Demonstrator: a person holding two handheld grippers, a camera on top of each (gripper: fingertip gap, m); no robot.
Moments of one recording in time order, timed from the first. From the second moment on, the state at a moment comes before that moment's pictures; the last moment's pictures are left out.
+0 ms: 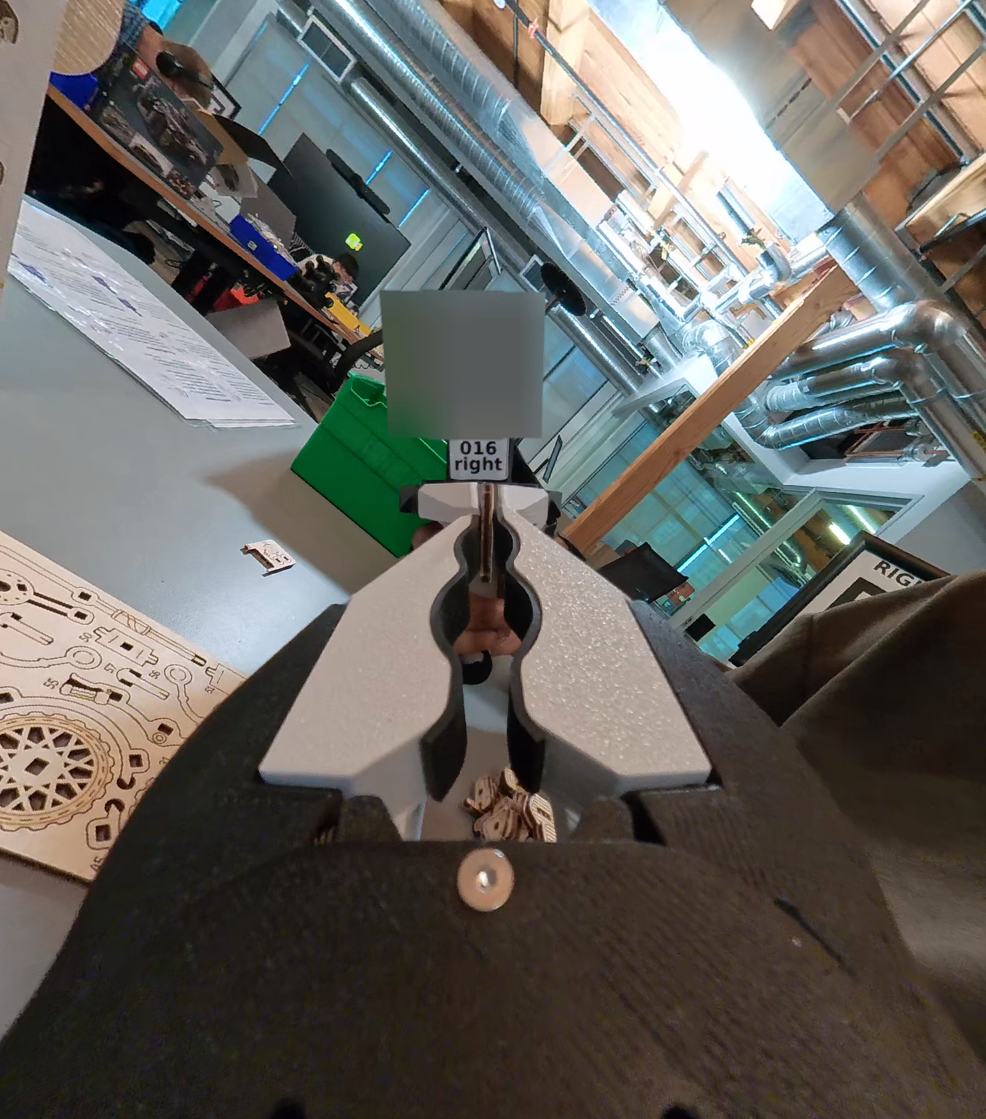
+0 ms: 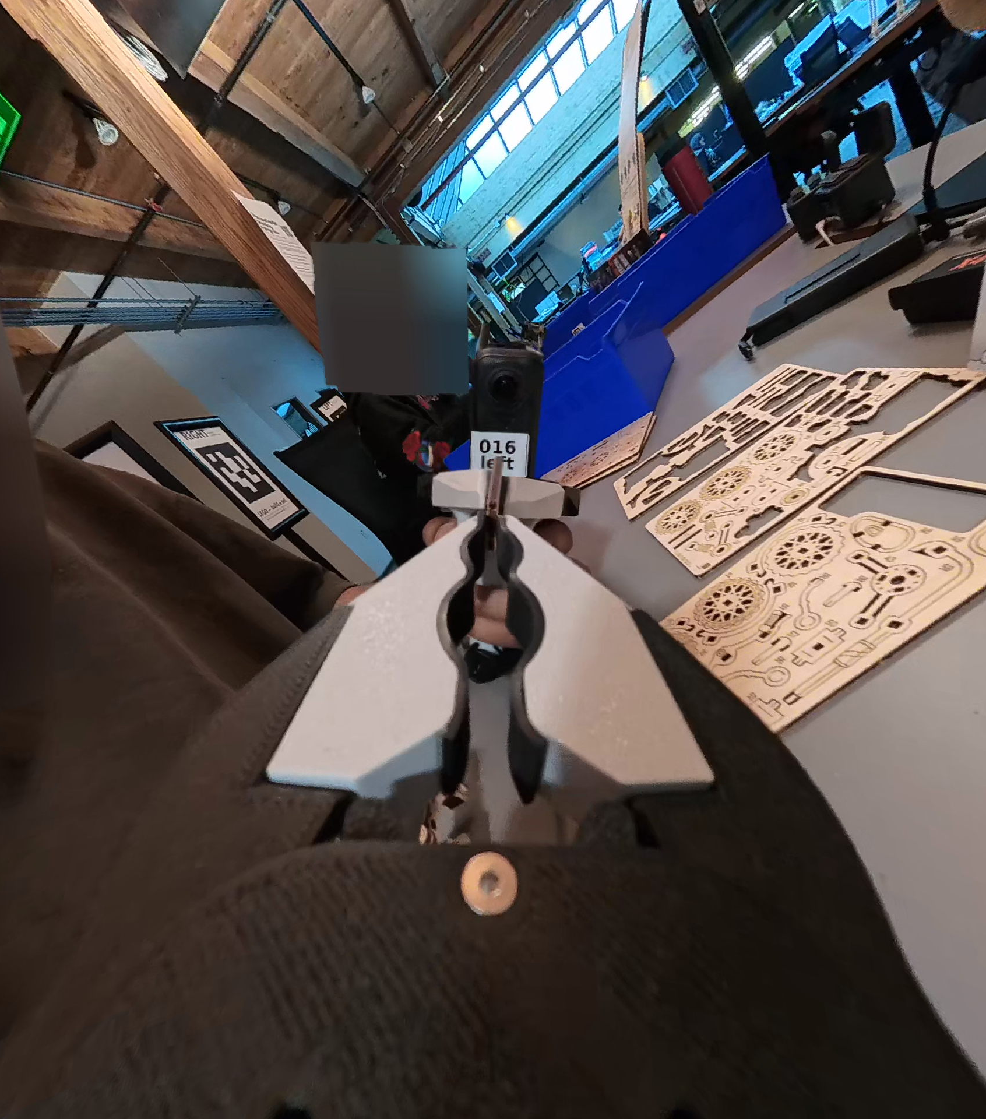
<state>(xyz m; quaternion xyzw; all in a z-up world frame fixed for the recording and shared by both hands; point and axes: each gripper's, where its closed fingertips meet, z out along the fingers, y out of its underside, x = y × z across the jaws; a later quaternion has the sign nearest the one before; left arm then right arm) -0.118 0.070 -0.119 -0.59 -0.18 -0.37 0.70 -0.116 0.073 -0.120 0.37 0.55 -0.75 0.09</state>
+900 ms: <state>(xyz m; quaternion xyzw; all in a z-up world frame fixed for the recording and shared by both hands) -0.106 0.069 -0.111 -0.55 -0.18 -0.45 0.68 -0.108 0.069 -0.109 0.36 0.52 -0.76 0.16</state>
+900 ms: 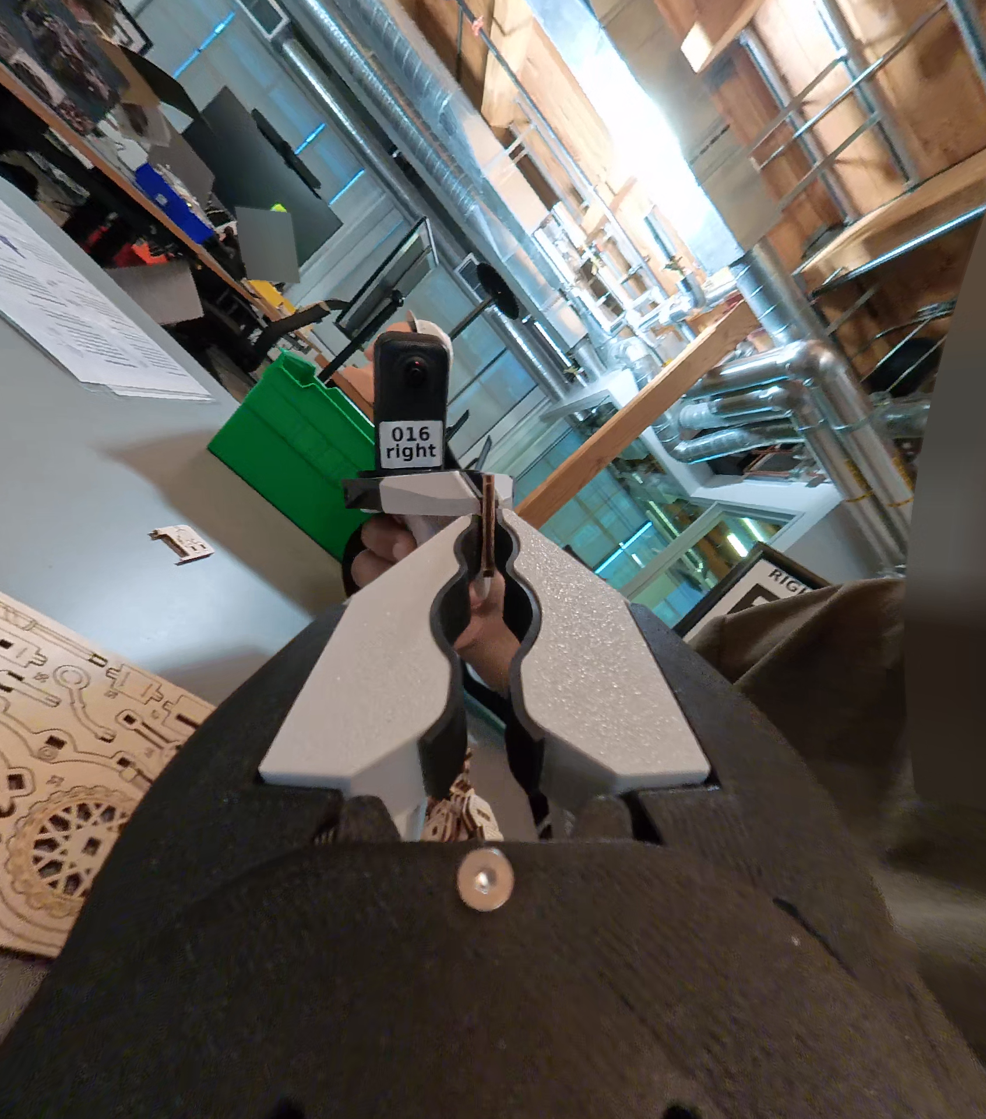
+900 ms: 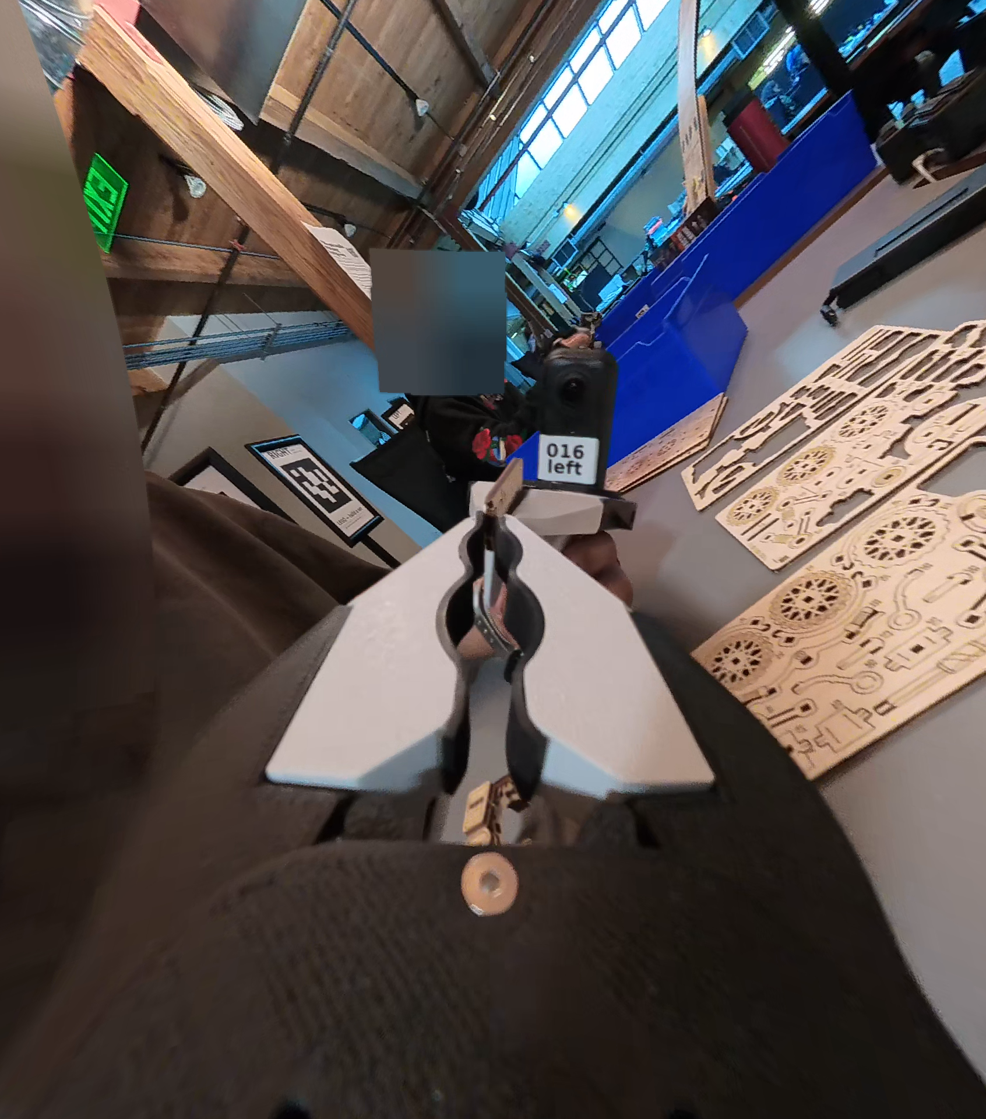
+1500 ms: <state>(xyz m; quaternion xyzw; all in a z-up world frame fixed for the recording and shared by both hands) -0.114 0.074 -0.119 -0.61 -0.17 -0.30 0.72 -0.127 0.078 -0.127 0.41 0.60 -0.69 0.00</state>
